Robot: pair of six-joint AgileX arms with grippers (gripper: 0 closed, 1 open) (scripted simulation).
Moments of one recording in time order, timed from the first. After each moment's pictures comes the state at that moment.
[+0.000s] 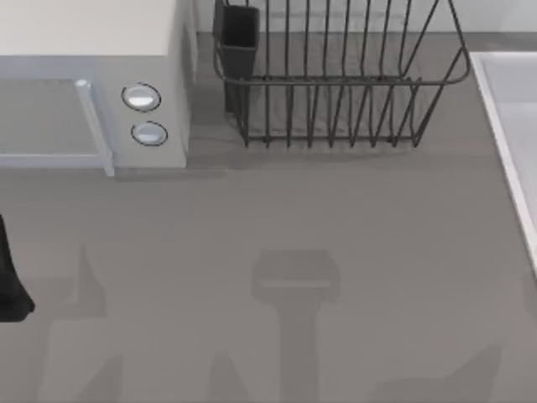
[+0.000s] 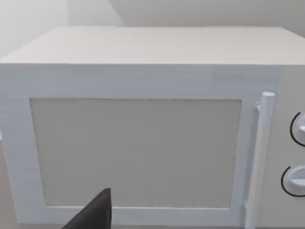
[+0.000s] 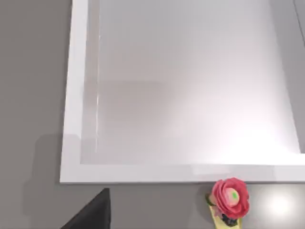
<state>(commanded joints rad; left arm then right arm) 0.00 0.00 0.00 0.00 0.00 0.00 -0.19 0.68 0.43 -0.51 0.00 -0.20</state>
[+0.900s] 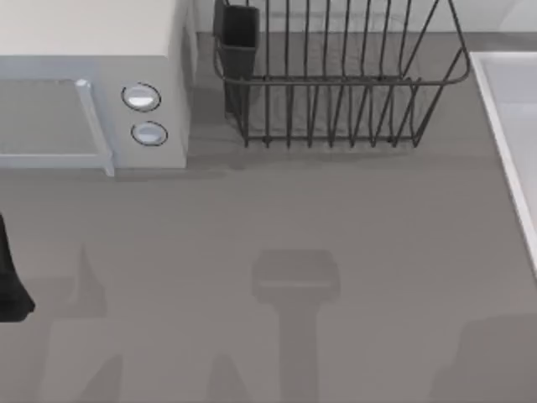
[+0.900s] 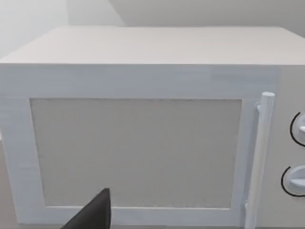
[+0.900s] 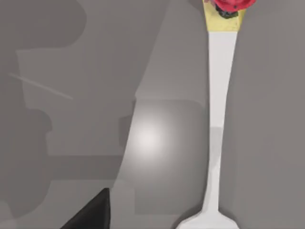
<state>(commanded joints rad) 0.00 0.00 0.00 0.00 0.00 0.00 -0.40 1.41 0.90 -1.05 0.00 -0.42</state>
